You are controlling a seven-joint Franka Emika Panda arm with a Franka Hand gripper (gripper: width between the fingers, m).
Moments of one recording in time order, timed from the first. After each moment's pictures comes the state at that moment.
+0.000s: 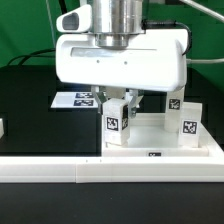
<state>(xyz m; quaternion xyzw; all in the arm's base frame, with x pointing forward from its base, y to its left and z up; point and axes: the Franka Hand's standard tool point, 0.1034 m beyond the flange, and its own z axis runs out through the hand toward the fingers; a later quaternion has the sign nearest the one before) 0.601 0.005 0.074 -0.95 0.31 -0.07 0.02</state>
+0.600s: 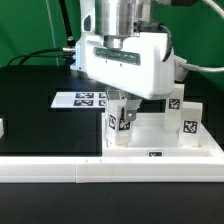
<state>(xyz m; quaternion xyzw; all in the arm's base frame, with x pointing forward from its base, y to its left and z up) 0.598 0.011 0.072 -0.81 0.58 -0.05 0.03</state>
